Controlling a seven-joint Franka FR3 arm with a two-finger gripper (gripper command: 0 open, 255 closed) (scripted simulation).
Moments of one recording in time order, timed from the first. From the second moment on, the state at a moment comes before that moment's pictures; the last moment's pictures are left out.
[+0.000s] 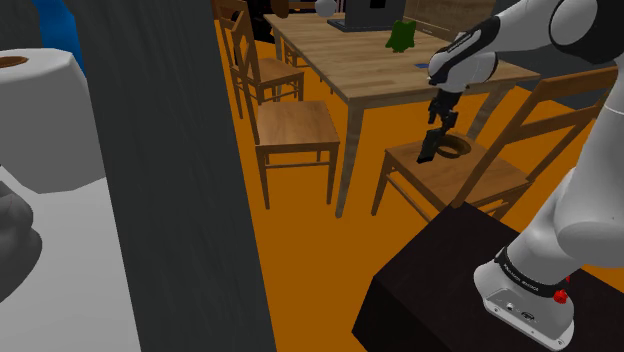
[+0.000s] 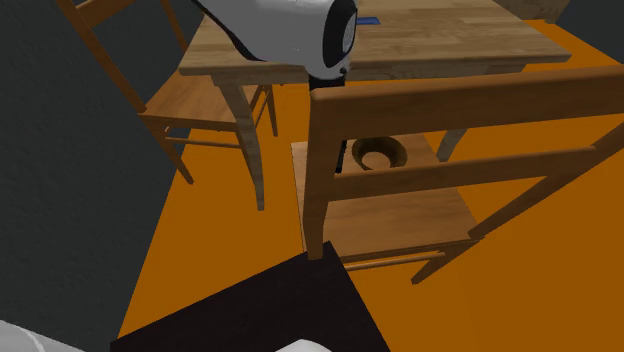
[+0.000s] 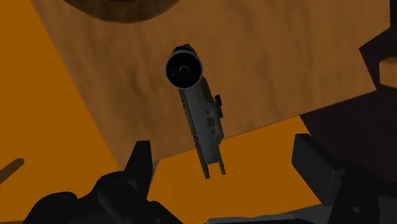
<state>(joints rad) 0.15 0.23 -0.80 -2.13 0.18 2.27 -1.73</state>
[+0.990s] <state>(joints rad) 0.09 0.34 -0.75 -2.13 0.29 2.35 -1.82</state>
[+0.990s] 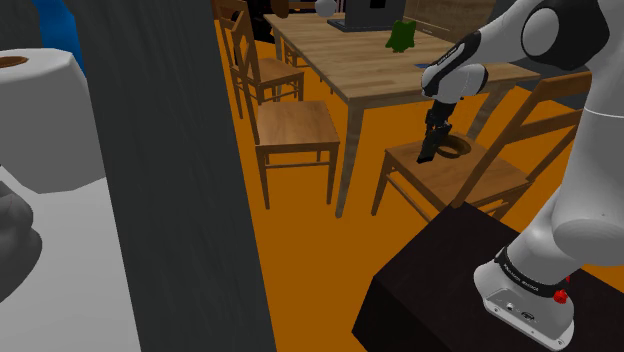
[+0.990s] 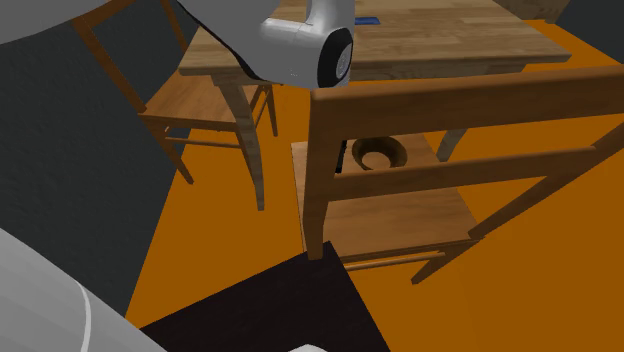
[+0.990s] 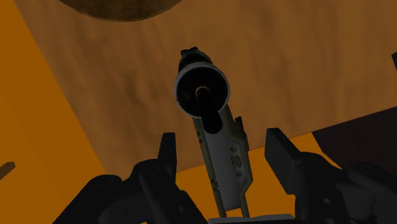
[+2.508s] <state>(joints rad) 0.15 0.21 -0.81 -2.08 0.16 2.21 -1.74</state>
